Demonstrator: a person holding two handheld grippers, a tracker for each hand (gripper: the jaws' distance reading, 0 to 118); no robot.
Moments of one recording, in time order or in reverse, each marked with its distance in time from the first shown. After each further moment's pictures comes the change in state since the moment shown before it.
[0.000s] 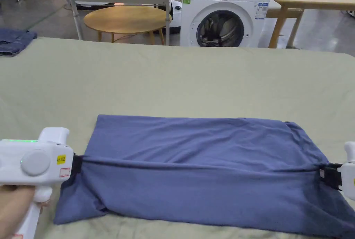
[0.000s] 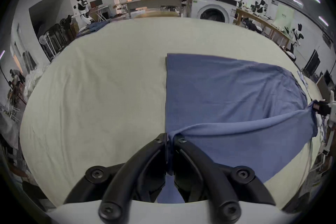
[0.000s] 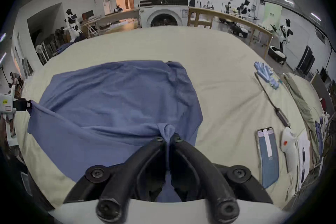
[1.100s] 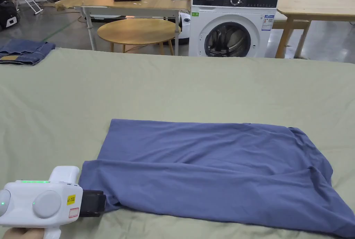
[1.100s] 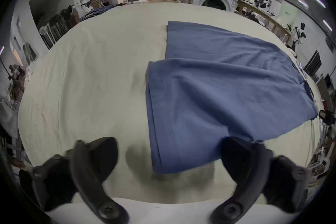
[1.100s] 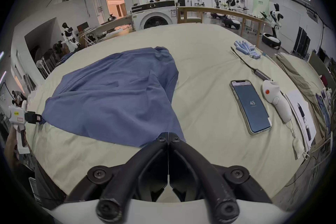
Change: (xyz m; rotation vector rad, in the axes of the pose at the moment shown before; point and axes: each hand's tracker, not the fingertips) left arm -0.006 -0.081 0.014 -0.068 0.001 0.029; right arm 0.034 -0.100 0.086 0.032 0.021 -0.123
